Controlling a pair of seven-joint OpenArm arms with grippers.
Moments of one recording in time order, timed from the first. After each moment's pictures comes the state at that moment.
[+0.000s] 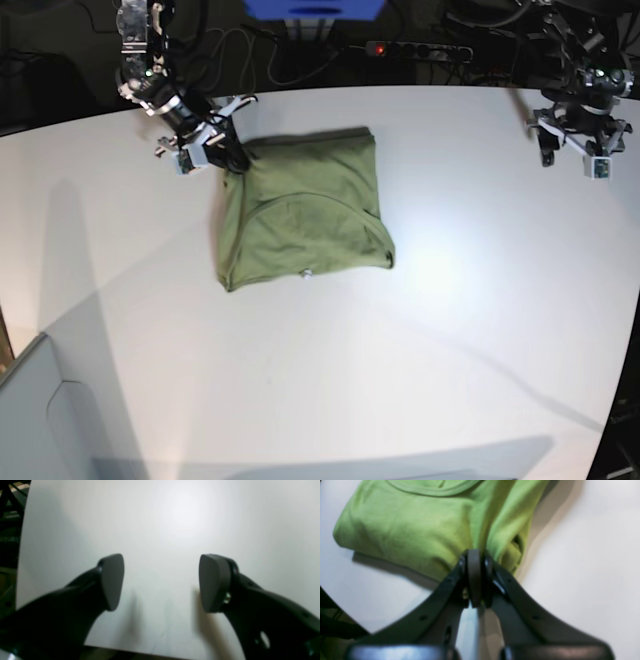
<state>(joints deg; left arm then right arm) 21.7 -10.2 -48.4 101.3 -10.3 -37.5 41.4 -25.6 3.9 5.9 89.7 8.9 37.0 -11.7</state>
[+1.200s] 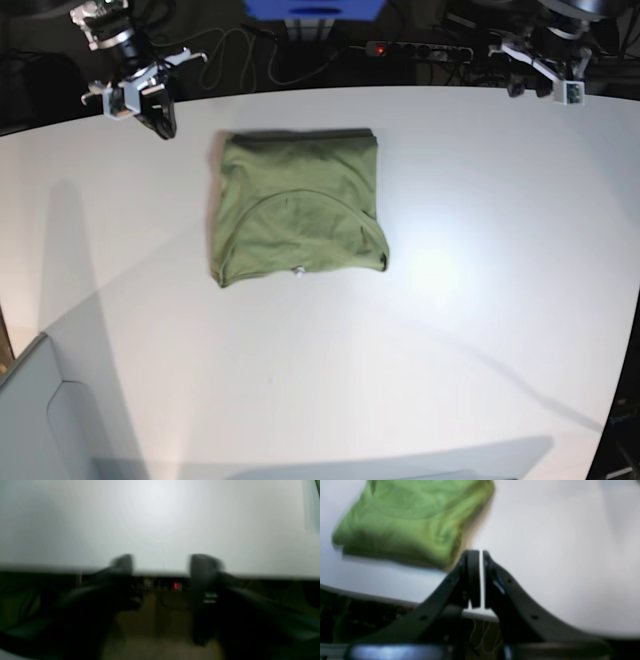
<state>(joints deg) 45.1 -0.5 -46.5 113.2 -23.2 -37.2 41.1 -47.0 -3.2 24.4 114.1 7.6 37.3 -7.9</state>
